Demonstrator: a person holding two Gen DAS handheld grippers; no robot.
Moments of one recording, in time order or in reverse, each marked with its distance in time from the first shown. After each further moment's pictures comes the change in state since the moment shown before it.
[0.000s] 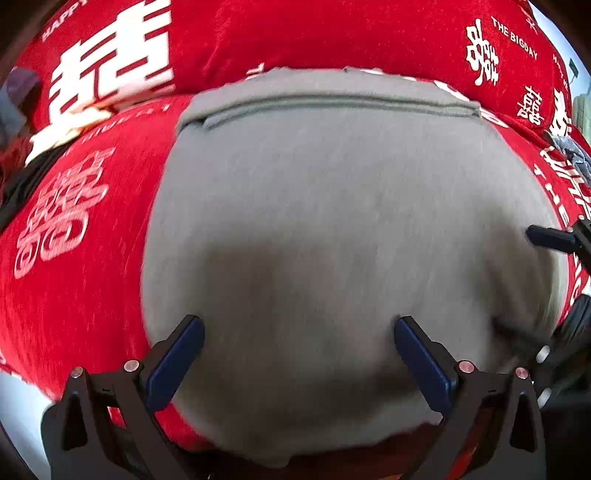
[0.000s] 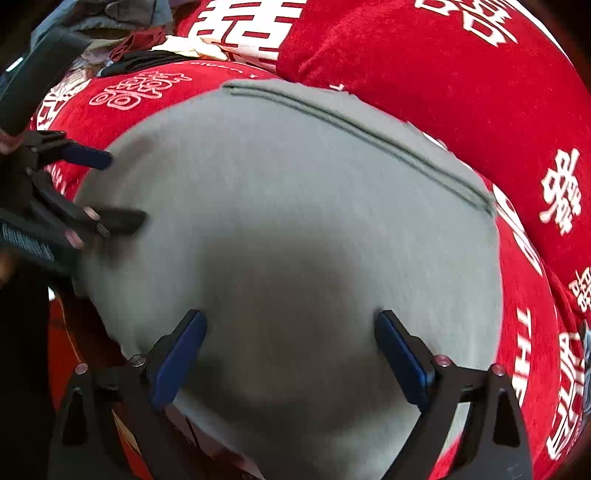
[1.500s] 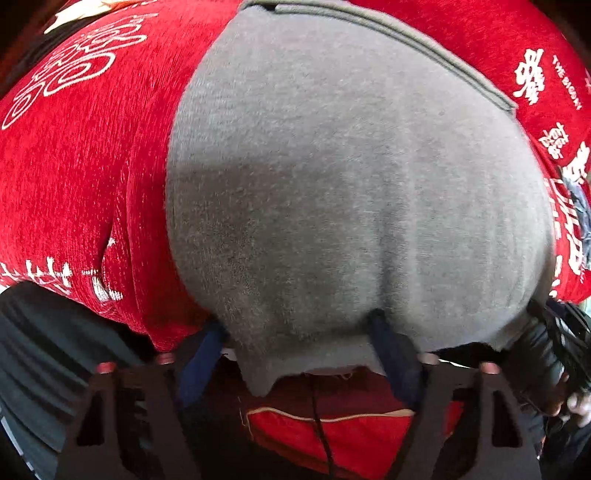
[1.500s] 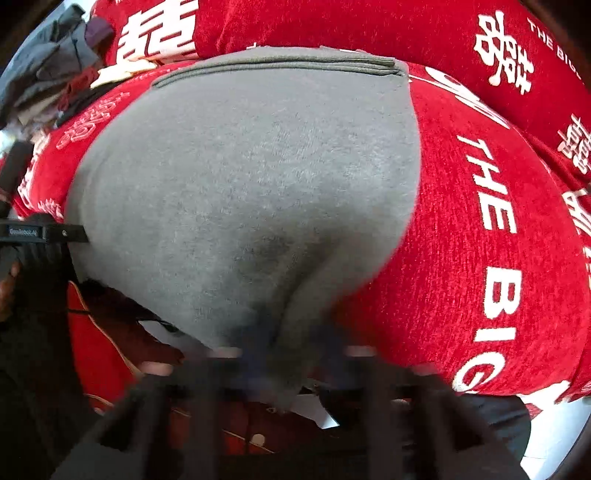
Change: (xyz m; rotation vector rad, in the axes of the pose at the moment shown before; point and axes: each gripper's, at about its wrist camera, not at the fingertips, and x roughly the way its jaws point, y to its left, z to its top) left arm 0.005 0.041 -0.043 -0.255 0.243 -0.150; right arm -0.028 -0.065 -0.089 0.364 0.125 0.133
